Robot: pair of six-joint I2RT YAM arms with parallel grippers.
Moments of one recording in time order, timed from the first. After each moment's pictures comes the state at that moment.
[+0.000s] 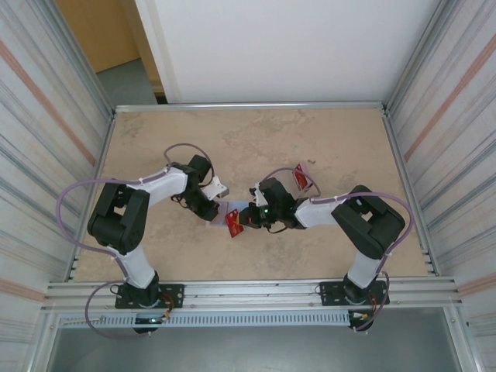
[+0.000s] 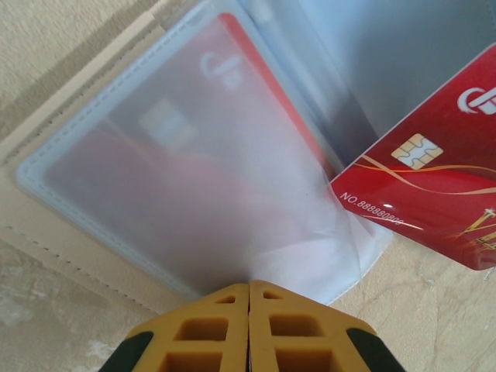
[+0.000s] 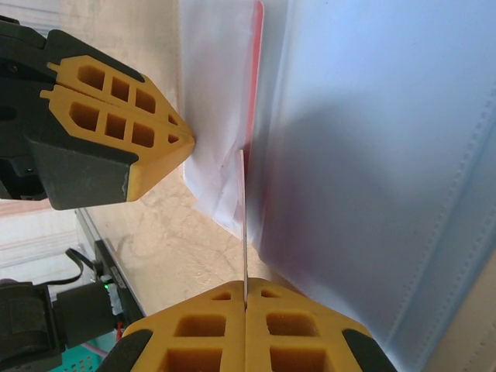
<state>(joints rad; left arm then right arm) -0.43 1.75 1.04 -0.80 0.34 0.32 0.79 1.74 0.74 0.25 -0.52 0.94</state>
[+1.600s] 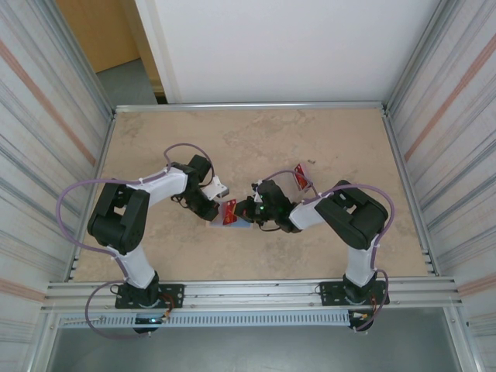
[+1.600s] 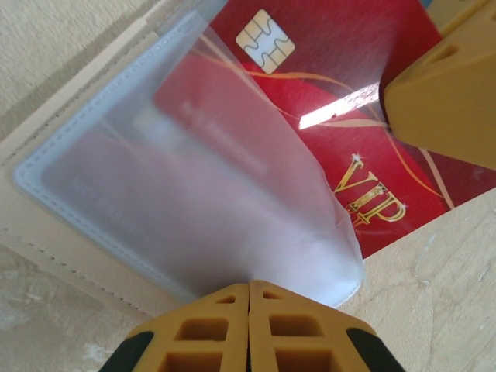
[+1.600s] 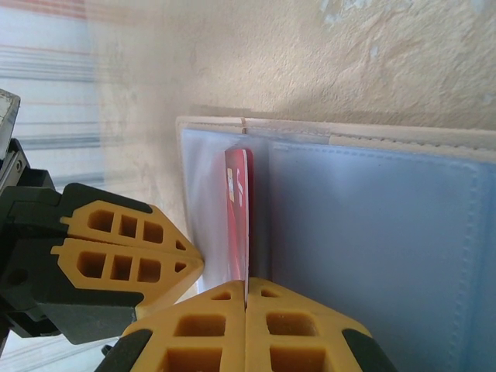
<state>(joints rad) -0.43 1.75 1.04 -0.80 0.35 0.32 0.81 1.88 0.72 0.58 -0.36 1.17</state>
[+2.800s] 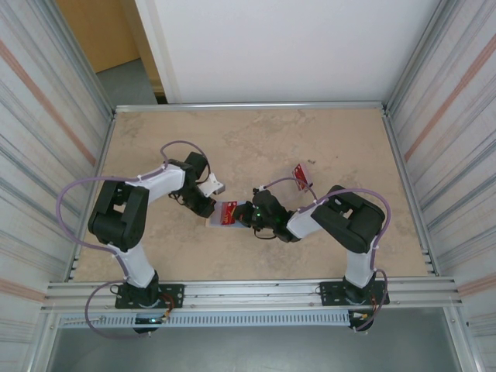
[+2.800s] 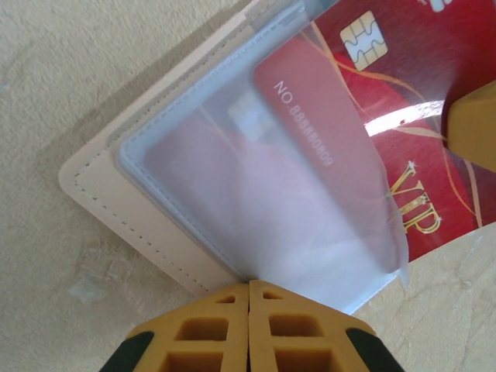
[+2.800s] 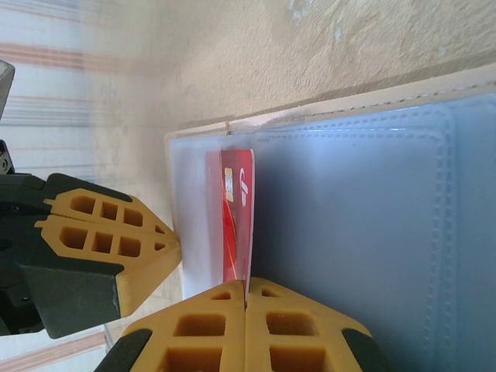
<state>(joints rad) -0.39 1.77 1.07 -0.82 0.31 0.33 0.90 1.88 0.67 0.66 -0.14 1.27</state>
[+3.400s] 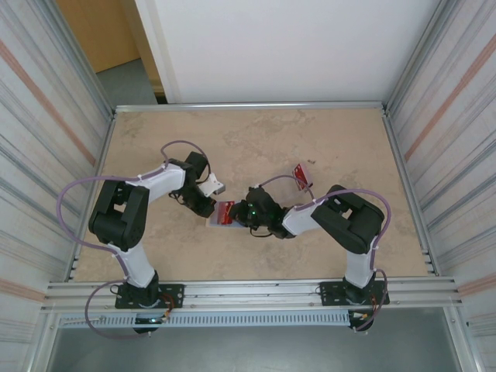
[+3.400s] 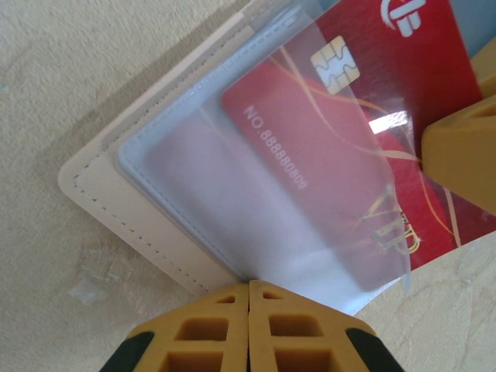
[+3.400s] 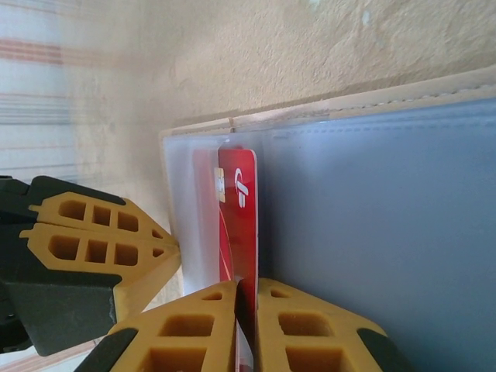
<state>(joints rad) -0.39 1.77 1.08 -0.83 0.31 0.34 0.92 1.88 0.76 0.51 -0.13 1.27</state>
